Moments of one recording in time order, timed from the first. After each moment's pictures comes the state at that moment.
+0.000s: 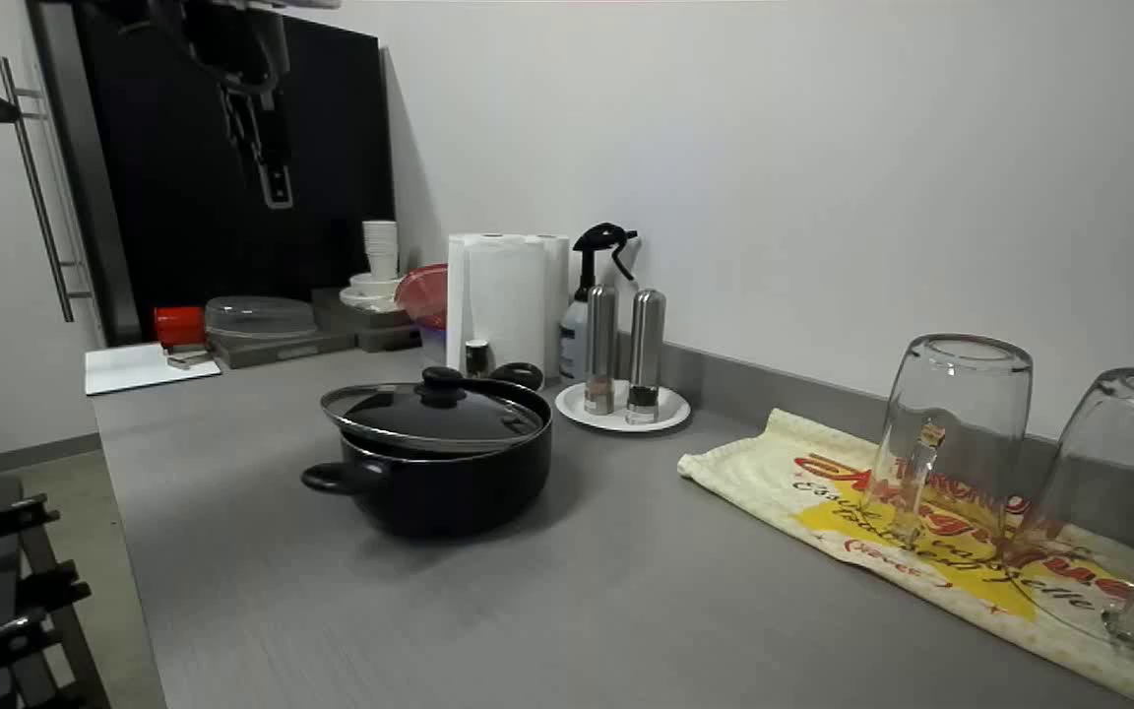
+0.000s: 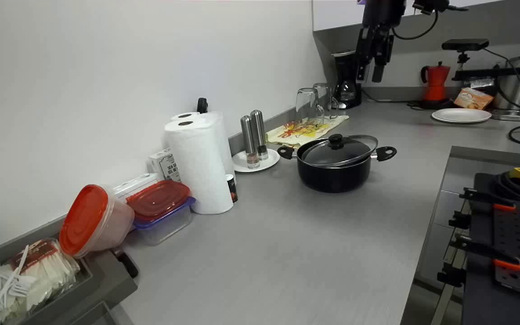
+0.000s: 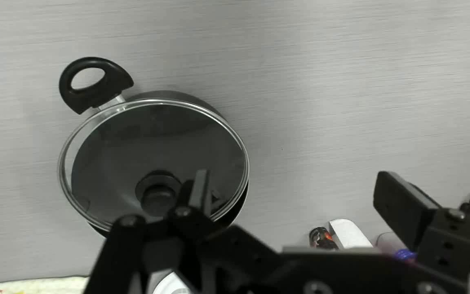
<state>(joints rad) 0.01 -0.42 -0.06 -2.45 0.11 2.13 -0.02</state>
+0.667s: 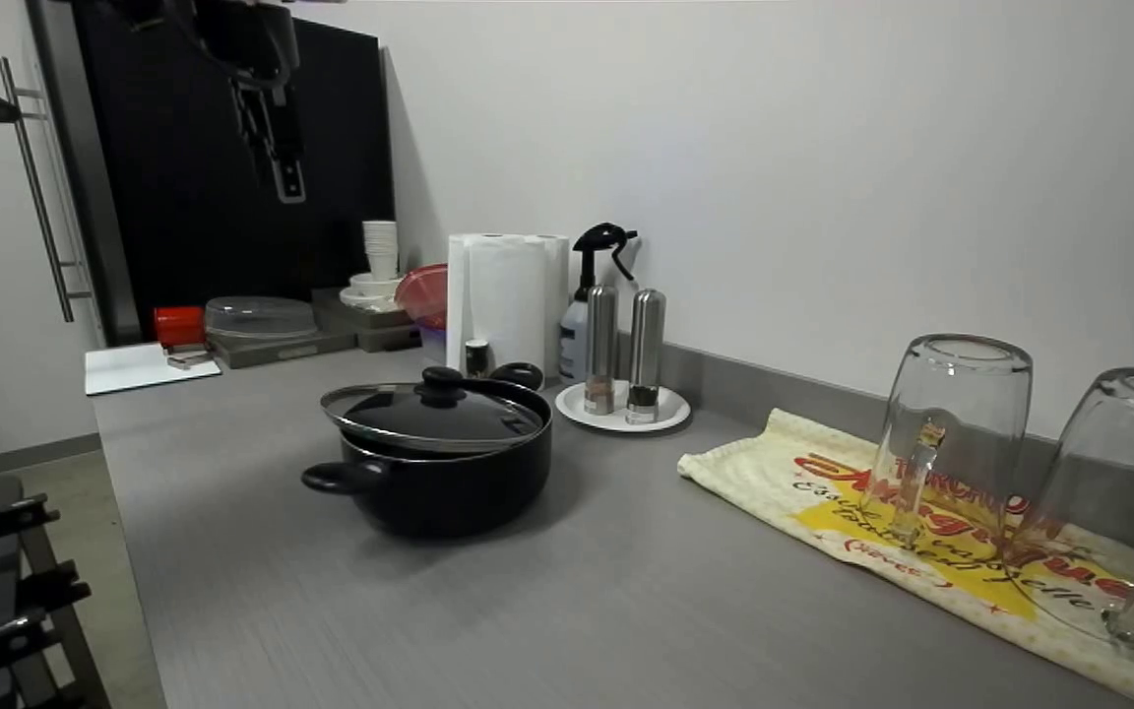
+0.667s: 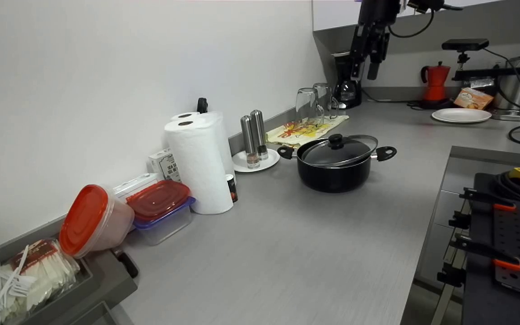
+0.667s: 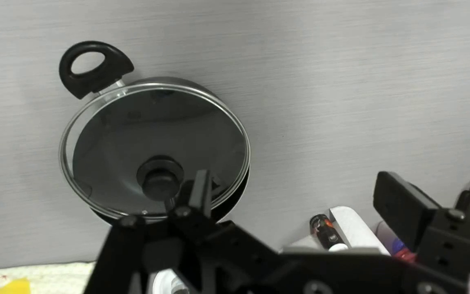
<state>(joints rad) 0.01 -0.40 -0.06 -2.42 0.11 2.15 -0.02</state>
